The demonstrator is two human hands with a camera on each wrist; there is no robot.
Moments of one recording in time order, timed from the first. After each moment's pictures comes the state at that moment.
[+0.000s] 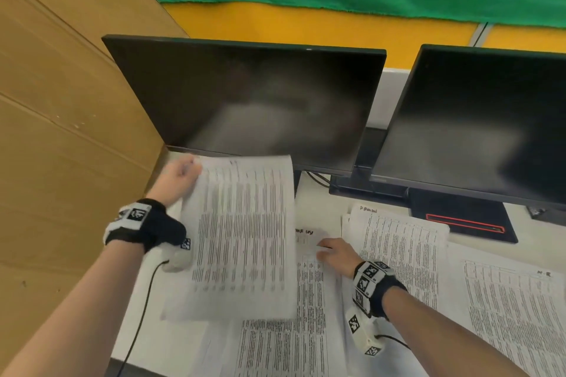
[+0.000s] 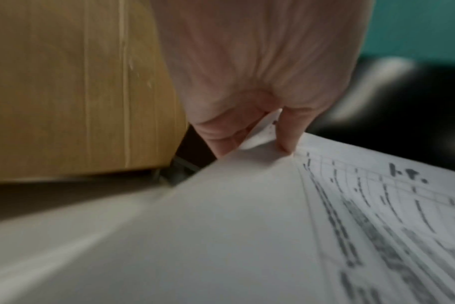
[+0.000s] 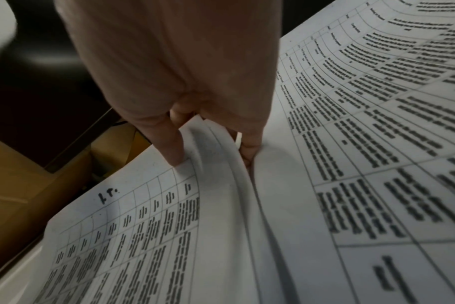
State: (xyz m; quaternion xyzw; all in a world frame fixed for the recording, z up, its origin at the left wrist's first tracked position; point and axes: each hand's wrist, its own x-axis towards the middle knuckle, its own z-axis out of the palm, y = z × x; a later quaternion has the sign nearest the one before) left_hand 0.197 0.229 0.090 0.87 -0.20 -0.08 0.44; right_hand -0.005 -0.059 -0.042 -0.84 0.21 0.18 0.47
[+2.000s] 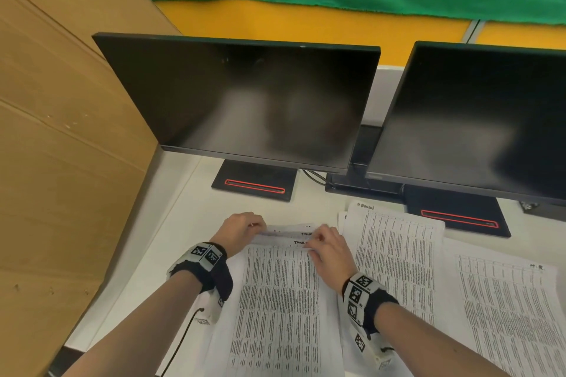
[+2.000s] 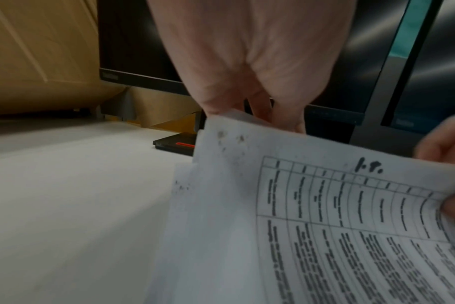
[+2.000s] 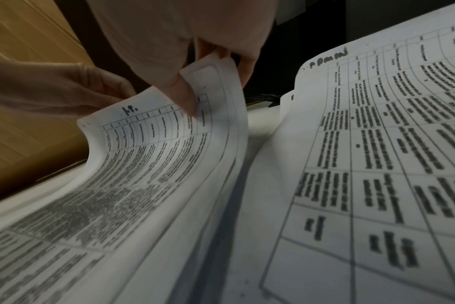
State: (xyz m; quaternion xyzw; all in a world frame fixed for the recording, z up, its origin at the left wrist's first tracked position) left_hand 0.130 0.161 -0.012 0.88 -0.36 -0.16 0.25; right_hand -0.023 -0.035 -0.046 -0.97 0.06 -0.07 0.23
